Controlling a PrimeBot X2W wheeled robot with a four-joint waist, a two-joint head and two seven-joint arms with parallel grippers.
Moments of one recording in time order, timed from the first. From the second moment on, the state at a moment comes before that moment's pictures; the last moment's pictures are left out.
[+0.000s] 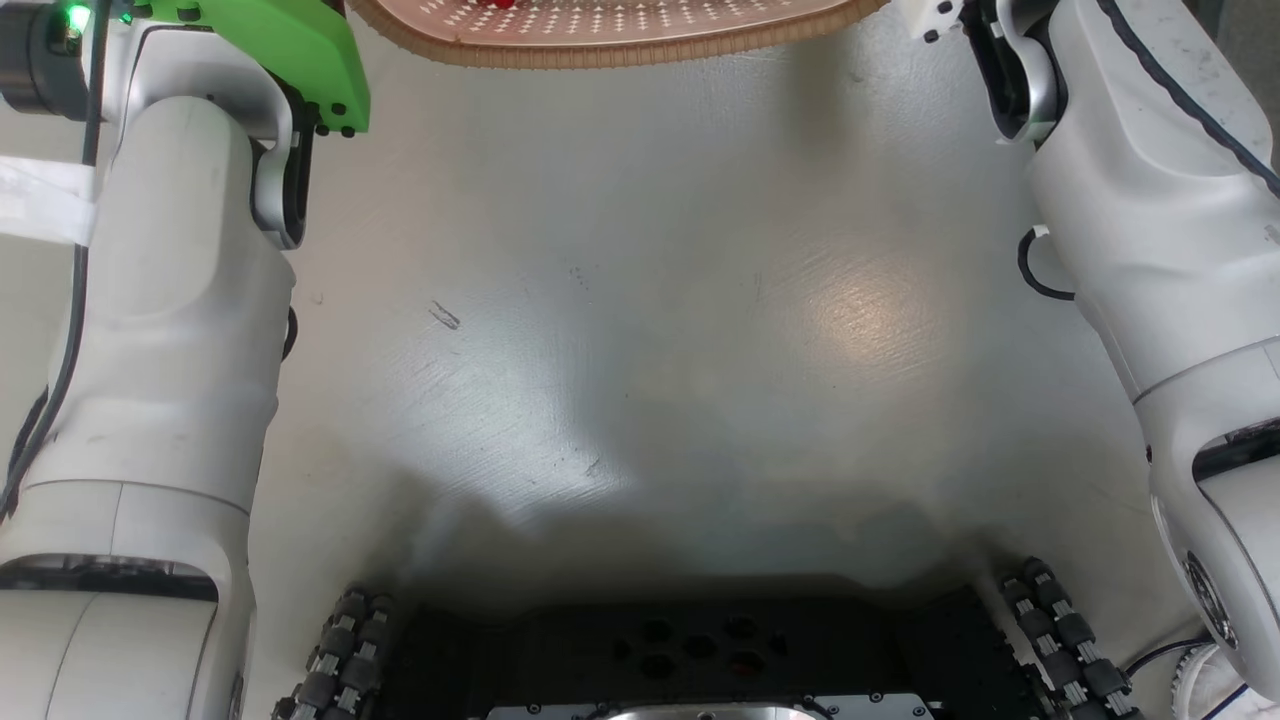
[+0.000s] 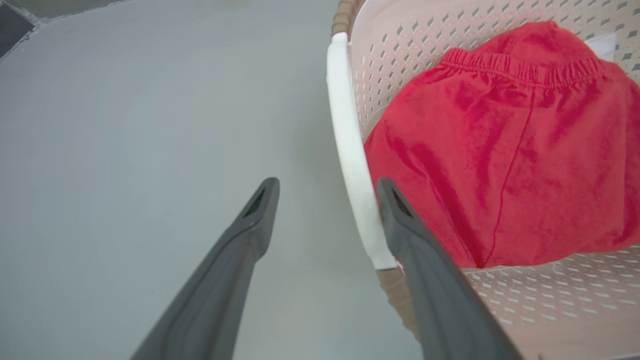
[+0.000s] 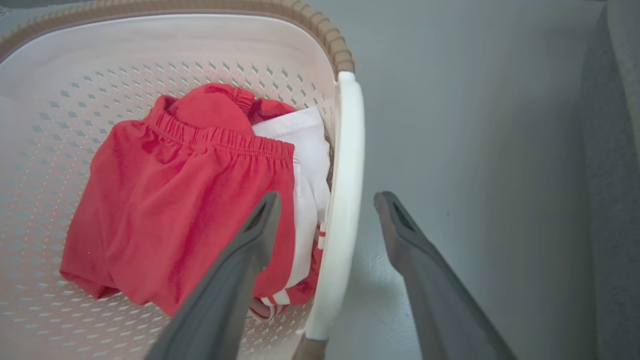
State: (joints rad) left arm -1.10 0.02 -0.23 0.87 -0.20 0.00 -0.15; right arm -1.18 -0.07 0.39 0.90 0.24 -0.05 -0.11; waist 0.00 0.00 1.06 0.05
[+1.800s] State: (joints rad) left arm -1.18 0.00 -0.41 1.07 -0.39 -0.02 -0.18; right arm -1.20 -0.06 0.52 1.08 0.43 -0.07 -0.15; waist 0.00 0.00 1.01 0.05
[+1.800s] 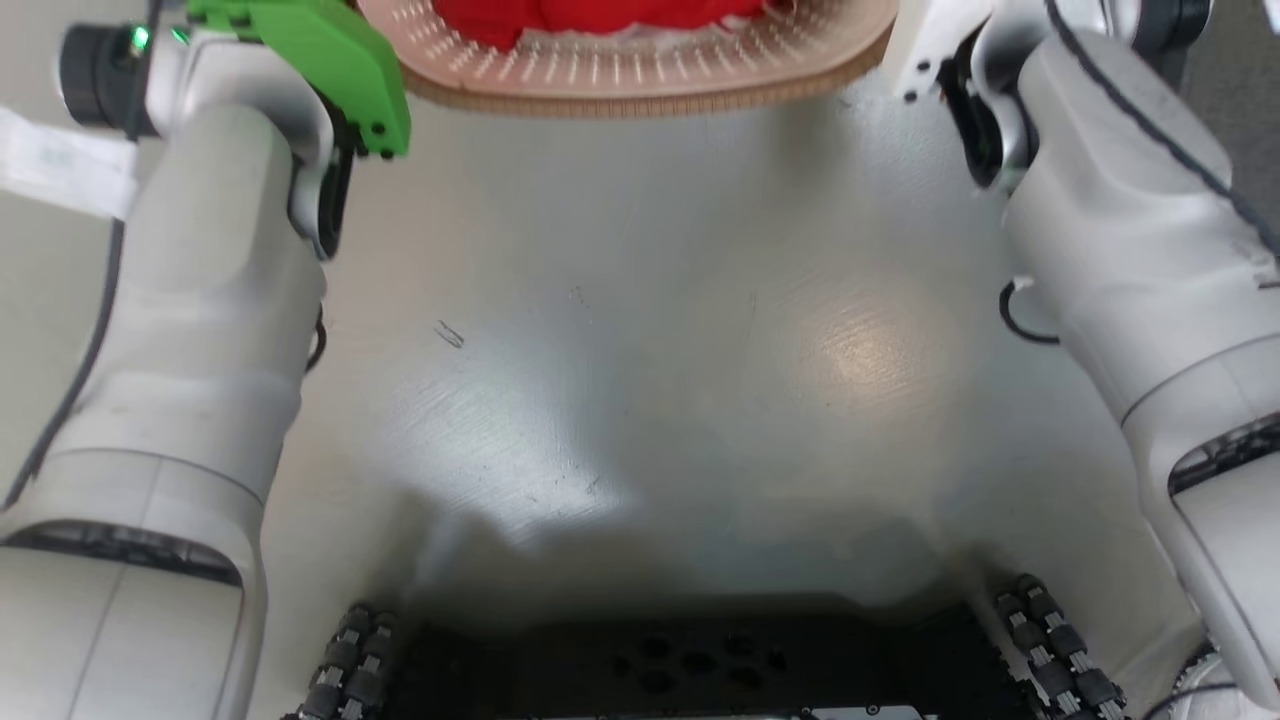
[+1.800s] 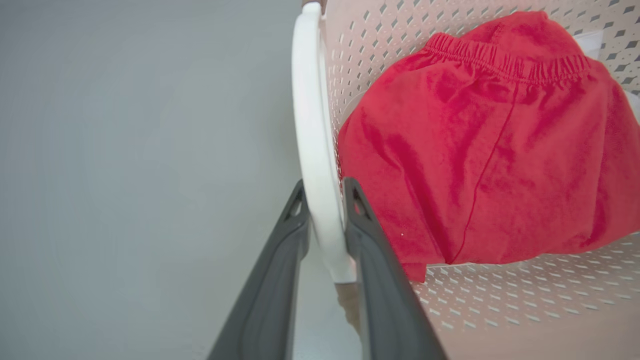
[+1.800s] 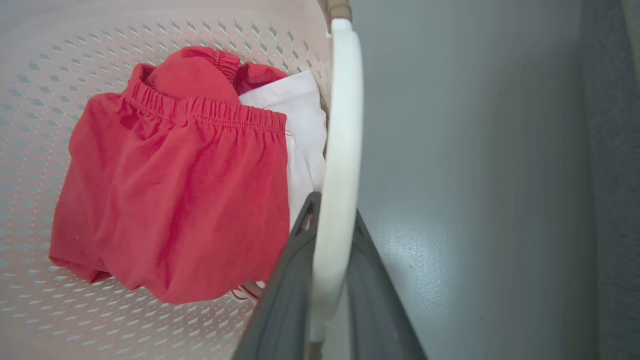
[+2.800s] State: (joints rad) left arm -0.88 -0.02 -0.52 1.16 -0.49 -0.05 -0.21; right arm -0.86 -0.04 0.62 1.14 0.57 -0.04 -0.19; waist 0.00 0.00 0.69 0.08
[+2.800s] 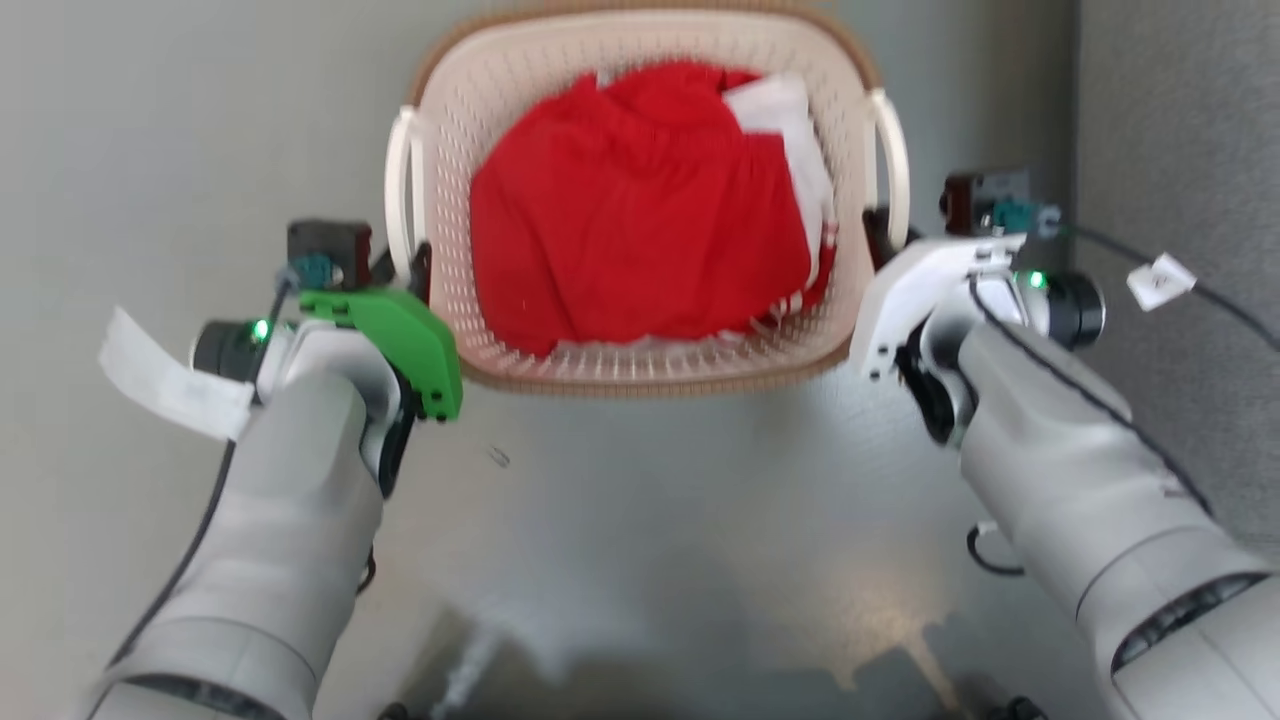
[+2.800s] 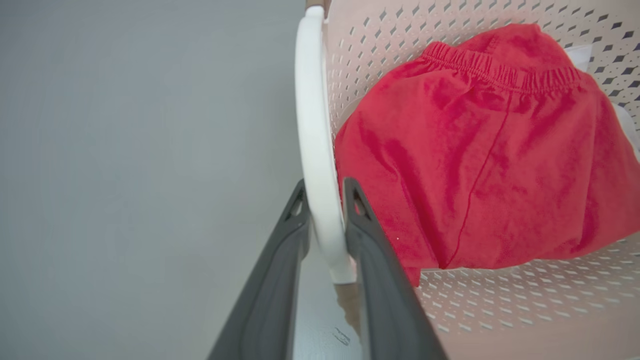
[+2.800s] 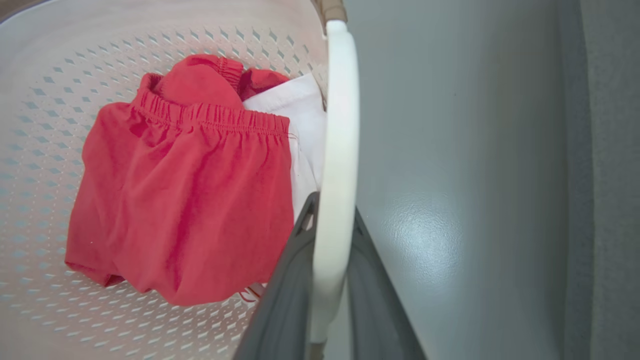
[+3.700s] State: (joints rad) left arm -0.58 -0.02 -0.59 1.20 -0.59 -0.08 -0.16; right arm -0.53 -0.03 0.76 1.10 0.73 -0.04 -0.09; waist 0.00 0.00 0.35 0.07
